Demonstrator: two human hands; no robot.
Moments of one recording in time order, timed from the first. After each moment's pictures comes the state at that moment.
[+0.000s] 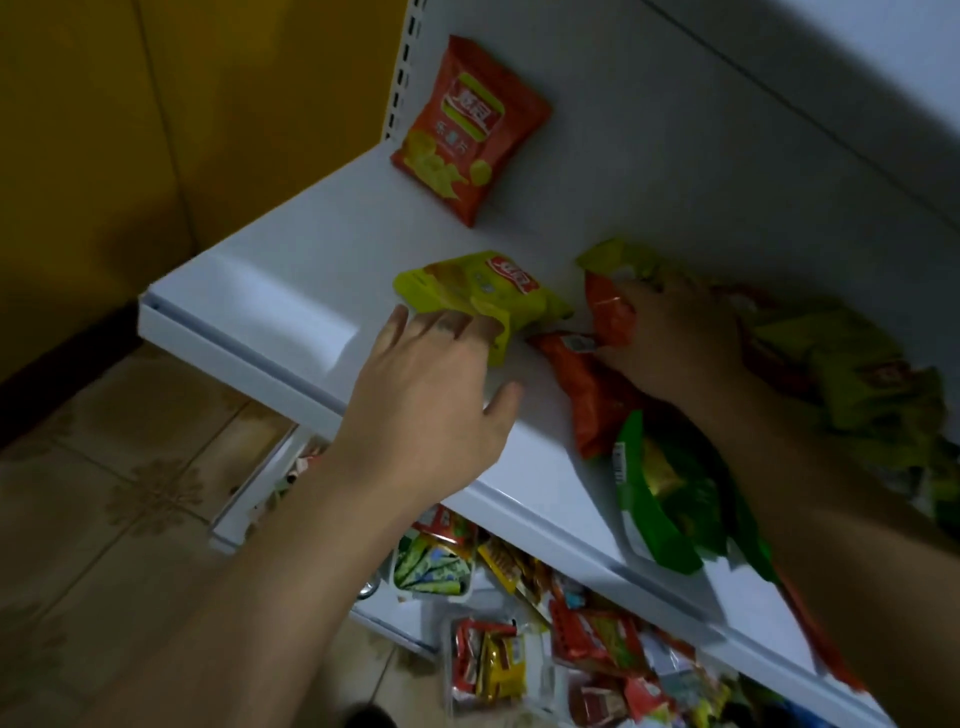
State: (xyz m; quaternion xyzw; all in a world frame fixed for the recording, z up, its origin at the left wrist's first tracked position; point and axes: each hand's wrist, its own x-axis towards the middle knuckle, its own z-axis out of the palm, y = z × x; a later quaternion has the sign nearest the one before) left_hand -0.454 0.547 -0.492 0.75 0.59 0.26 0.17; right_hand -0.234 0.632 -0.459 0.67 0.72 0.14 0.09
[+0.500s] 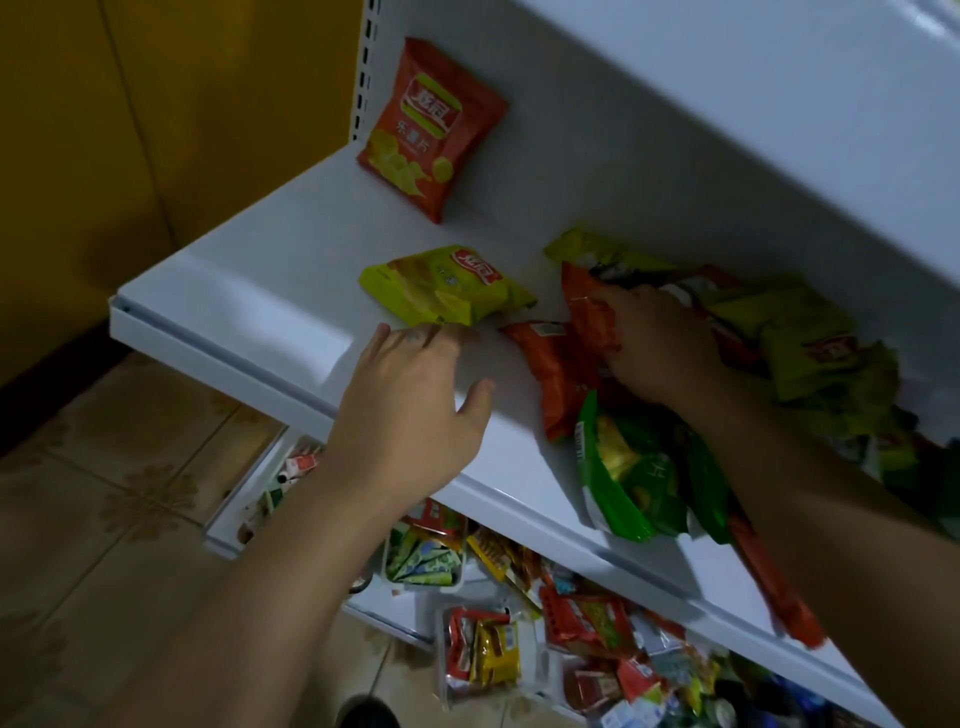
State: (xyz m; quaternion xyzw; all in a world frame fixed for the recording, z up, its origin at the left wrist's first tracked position) left_hand -0.432 0.531 -0.495 0.71 0.59 0.32 0.22; right_hand -0.198 0.618 -0.459 0.67 0.74 0.07 0.07
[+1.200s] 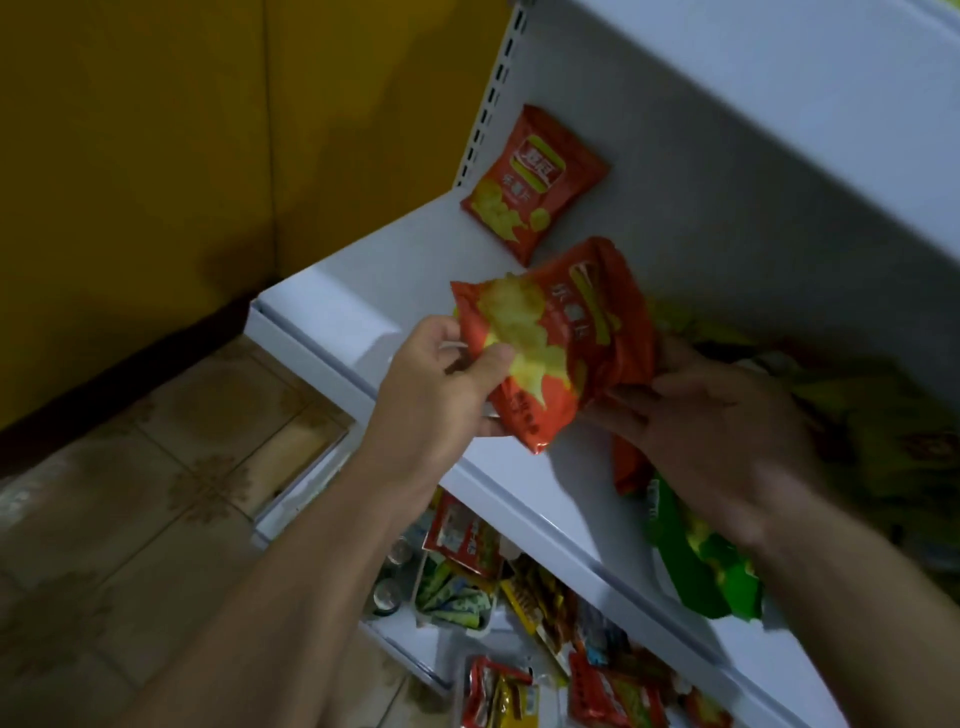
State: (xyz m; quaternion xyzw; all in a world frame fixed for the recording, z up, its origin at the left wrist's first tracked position) left_hand -0.466 0.524 -0.479 0.29 0.46 0.59 0.60; right_hand -0.285 0.554 -0.426 0.48 0.44 -0.65 -0.39
